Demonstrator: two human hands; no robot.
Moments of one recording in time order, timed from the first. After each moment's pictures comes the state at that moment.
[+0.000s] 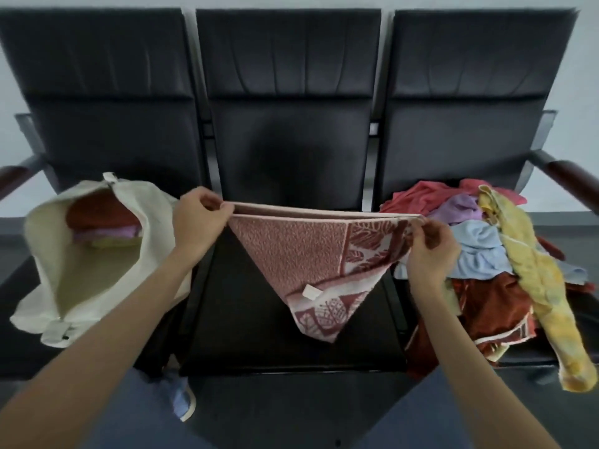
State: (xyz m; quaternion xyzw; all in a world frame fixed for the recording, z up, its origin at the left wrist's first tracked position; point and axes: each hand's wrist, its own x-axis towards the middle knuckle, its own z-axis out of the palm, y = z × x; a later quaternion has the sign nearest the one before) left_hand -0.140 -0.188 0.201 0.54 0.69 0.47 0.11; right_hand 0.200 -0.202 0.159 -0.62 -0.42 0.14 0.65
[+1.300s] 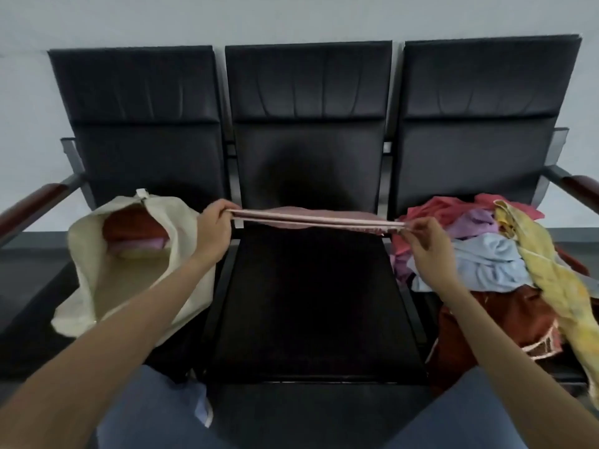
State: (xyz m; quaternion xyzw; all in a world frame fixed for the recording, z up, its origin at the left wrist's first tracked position) left_hand -0.176 -0.168 0.186 0.57 0.64 0.50 0.15; right_hand 0.201 -0.185 0.166 -0.53 -0.59 0.26 0.55
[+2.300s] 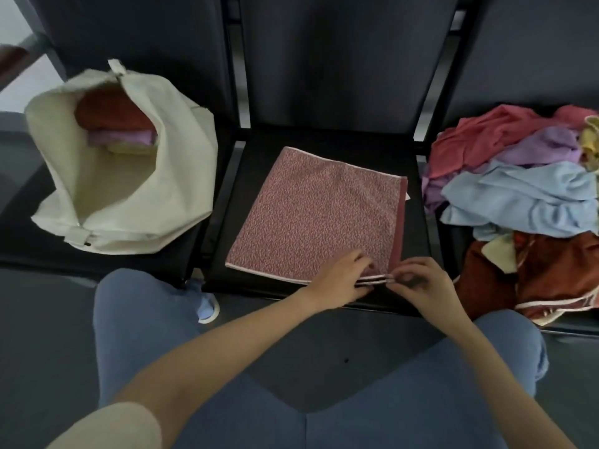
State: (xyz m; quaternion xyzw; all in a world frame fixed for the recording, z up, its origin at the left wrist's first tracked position) left_hand 0.006 -0.264 0.003 0.83 0.48 0.16 0.24; right_hand 0.209 -0.270 0.021 -0.58 -0.68 0.33 0.29
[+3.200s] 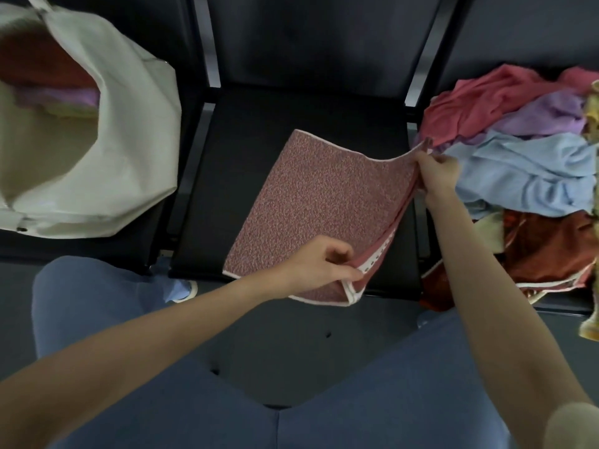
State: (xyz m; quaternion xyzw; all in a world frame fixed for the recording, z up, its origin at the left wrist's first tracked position) left_hand -0.006 -0.268 0.068 0.57 0.48 0.21 0.64; right_hand 0.208 -0.093 0.035 -0.73 -0.35 0.38 0.43
